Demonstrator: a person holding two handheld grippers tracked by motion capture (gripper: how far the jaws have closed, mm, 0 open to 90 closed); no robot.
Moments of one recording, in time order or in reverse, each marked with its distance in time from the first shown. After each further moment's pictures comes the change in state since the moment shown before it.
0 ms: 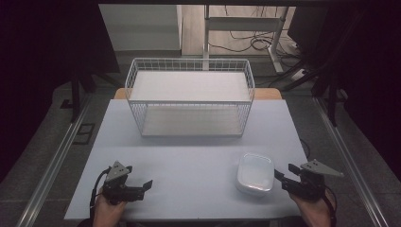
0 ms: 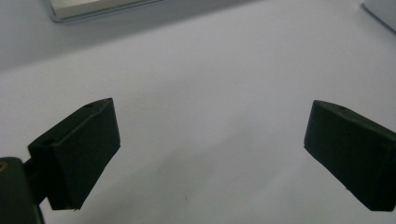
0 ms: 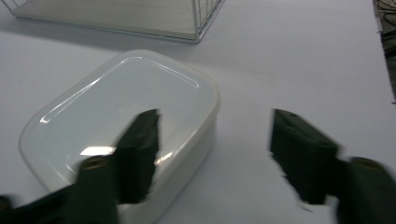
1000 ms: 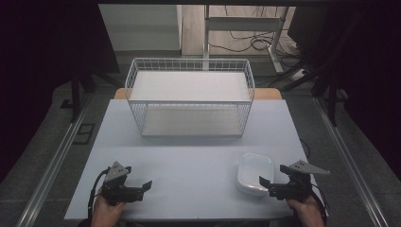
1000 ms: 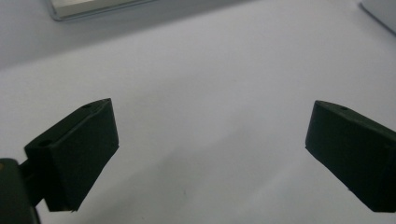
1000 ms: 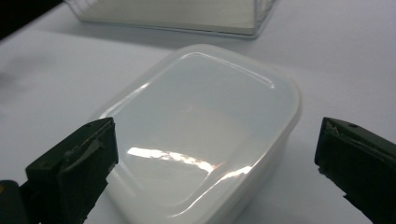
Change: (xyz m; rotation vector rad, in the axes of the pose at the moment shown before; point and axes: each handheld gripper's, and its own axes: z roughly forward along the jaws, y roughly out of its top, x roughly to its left) left arm 0.001 0.001 -0.002 0.003 -0.001 -0.006; right arm 0.019 -0.005 0.025 -0.009 0.153 0.018
